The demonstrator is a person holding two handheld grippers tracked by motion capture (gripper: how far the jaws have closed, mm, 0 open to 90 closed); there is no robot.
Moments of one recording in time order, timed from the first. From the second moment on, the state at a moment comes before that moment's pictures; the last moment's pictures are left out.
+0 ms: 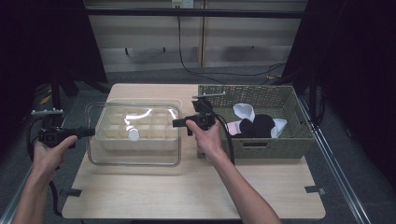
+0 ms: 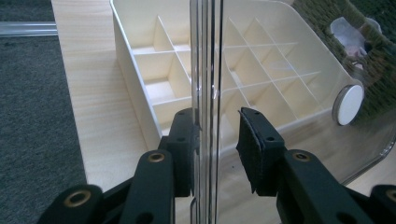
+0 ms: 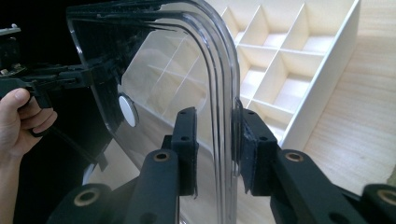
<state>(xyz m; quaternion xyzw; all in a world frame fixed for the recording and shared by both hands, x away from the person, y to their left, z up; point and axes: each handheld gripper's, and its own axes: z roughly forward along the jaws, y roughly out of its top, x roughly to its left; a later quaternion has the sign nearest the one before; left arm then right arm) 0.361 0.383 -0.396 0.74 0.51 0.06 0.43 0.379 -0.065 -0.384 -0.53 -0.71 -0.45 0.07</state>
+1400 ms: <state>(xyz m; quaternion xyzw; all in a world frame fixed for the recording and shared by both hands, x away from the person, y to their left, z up) 0.295 0.392 -0.417 0.75 0.51 0.06 0.42 0.324 -0.059 -0.420 -0.52 -0.74 -0.42 0.12</state>
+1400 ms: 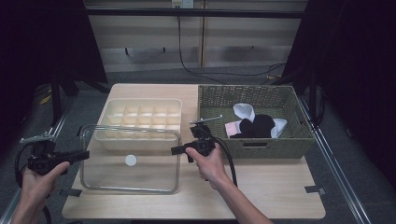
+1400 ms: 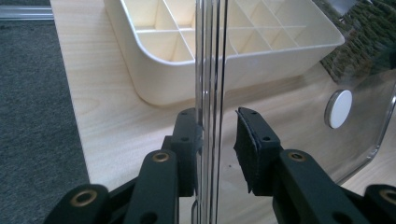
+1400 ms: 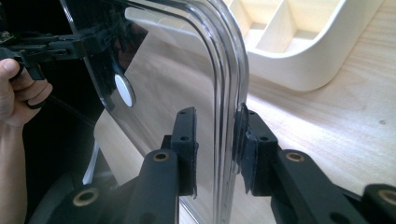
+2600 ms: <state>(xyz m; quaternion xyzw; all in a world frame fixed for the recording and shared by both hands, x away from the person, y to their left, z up) 0.290 0.388 -0.458 0.76 0.53 0.02 0.38 0.312 -0.049 -0.465 -0.53 -0.74 -0.39 0.11</state>
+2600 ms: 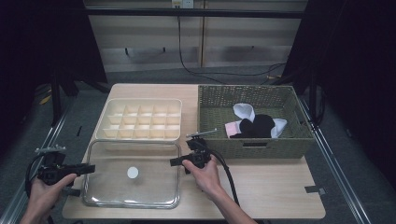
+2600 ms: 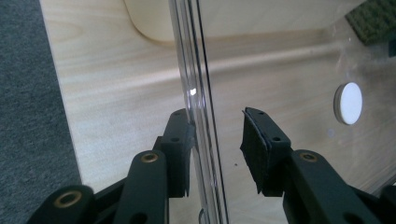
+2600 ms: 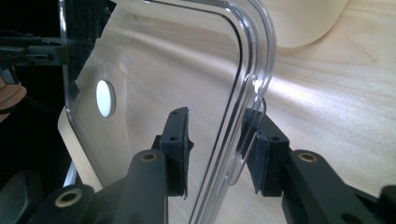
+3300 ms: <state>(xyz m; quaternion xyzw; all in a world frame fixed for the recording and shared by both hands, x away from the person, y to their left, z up) 0.296 0.388 -0.475 0.76 0.54 -0.01 0.36 0.315 -0.039 -0.481 -0.55 -0.74 -0.36 0.10</state>
